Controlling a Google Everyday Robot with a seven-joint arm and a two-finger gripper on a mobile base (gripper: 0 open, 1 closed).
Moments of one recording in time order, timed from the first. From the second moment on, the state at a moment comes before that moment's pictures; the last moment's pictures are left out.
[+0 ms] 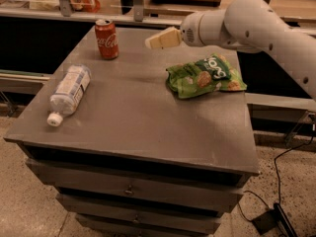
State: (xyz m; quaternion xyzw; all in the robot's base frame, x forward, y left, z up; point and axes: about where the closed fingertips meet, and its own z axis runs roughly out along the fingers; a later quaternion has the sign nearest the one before) arm 0.751 -0.048 0.934 -0.33 0.75 0.19 0.54
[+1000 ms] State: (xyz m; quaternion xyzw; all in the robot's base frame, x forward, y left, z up) arm 0.796 0.054 0.914 -0.34 0.73 0.27 0.53
